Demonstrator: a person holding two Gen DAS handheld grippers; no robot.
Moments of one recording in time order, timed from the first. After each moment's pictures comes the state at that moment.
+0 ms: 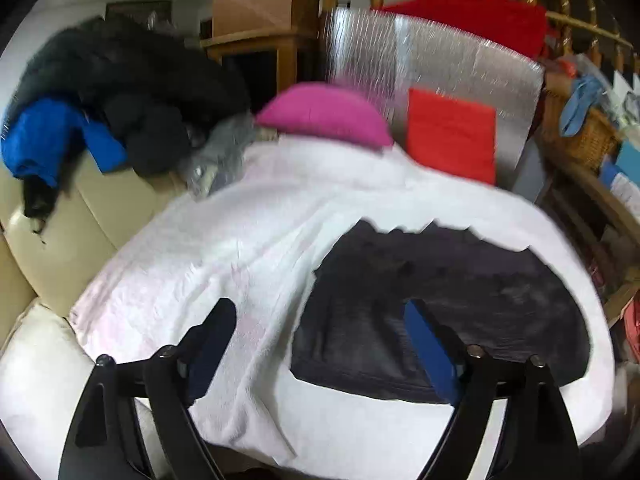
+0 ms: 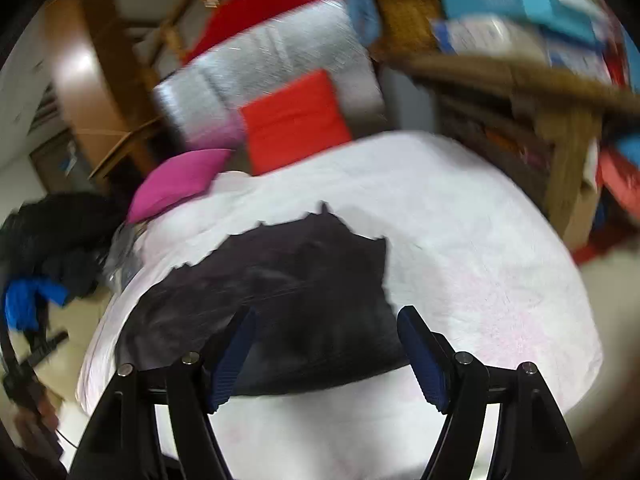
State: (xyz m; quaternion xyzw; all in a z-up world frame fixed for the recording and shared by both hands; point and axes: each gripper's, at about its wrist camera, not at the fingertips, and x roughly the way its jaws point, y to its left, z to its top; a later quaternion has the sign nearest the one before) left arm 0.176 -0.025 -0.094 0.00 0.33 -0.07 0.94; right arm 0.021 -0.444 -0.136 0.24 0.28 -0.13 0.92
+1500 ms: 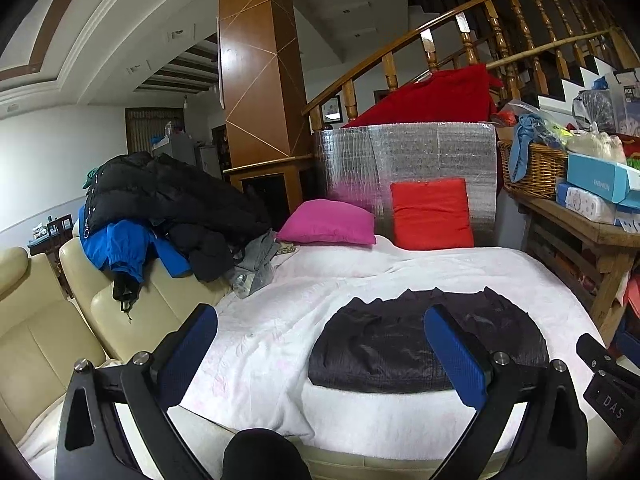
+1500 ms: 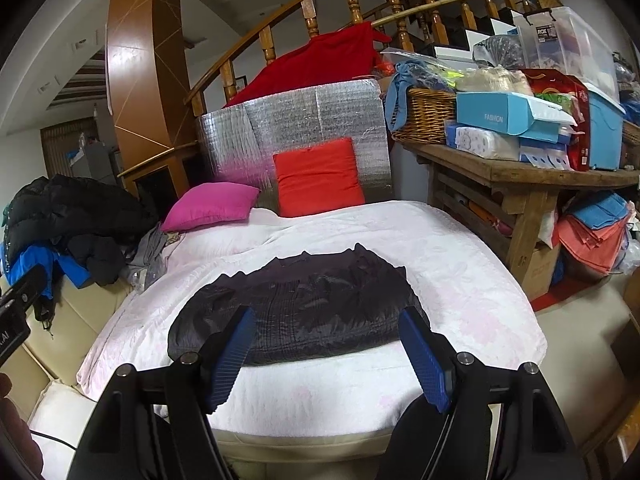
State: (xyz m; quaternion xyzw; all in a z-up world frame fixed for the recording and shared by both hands) left arm -0.043 -0.050 0.014 0.07 0.15 -0.04 0.99; right arm -0.101 -0.271 -0.039 0.16 0.20 -0.19 0.95
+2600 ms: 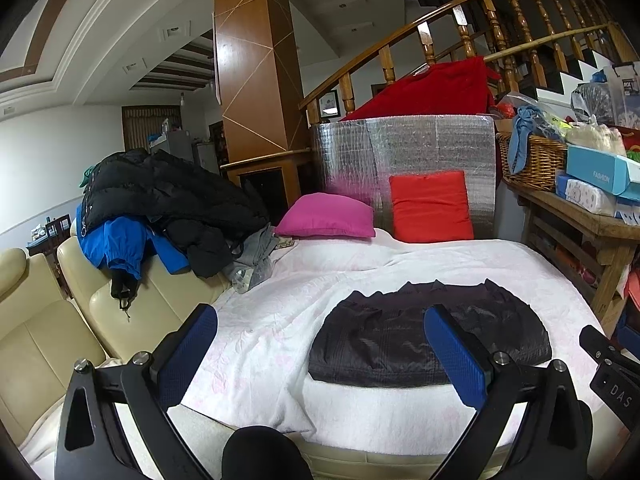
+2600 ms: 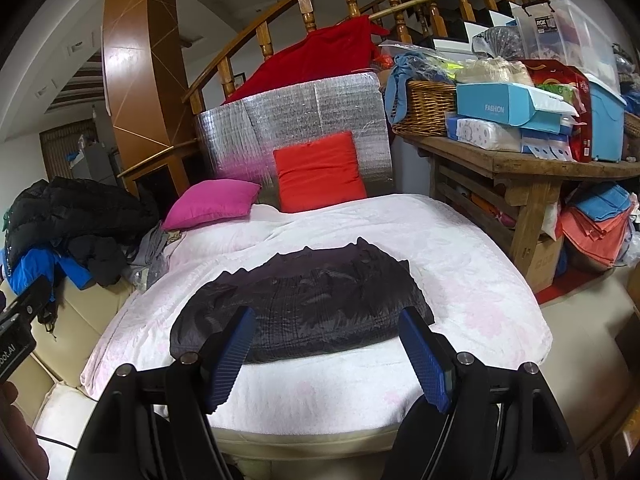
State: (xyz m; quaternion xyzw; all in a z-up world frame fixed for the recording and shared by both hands) left arm -0.039 -0.048 0.011 0.07 0.16 -0.04 0.98; right arm -0.097 -0.274 -0.044 0.17 0.21 -0.18 0.95
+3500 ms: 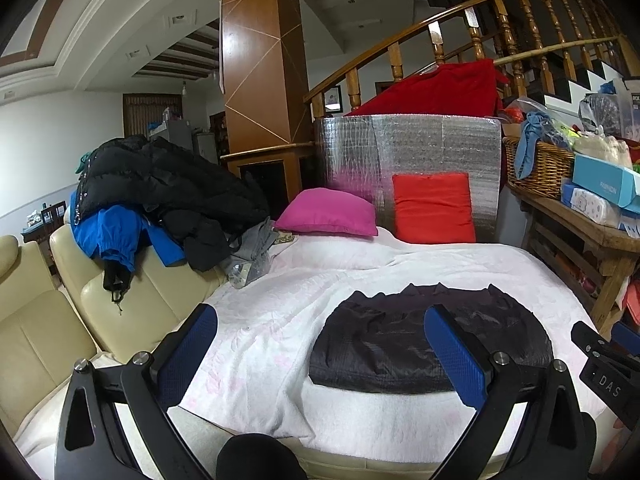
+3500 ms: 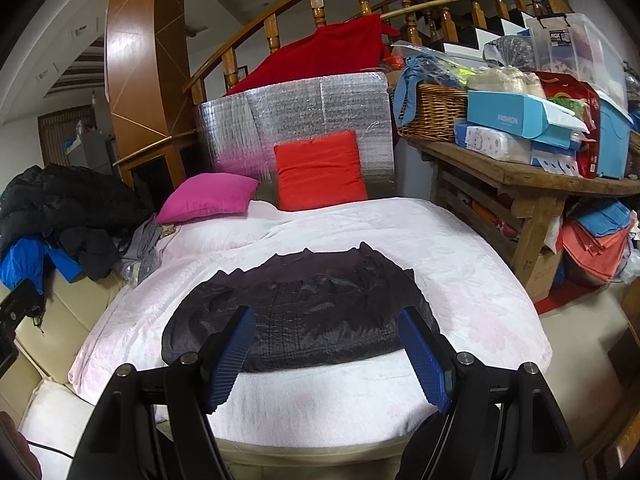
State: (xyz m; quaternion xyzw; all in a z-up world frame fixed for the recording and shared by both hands) left arm -0.009 -0.037 0.005 0.05 0.17 -0.04 0.98; right arm -0.056 -0.263 -0.039 0.15 0.22 -0.19 0.94
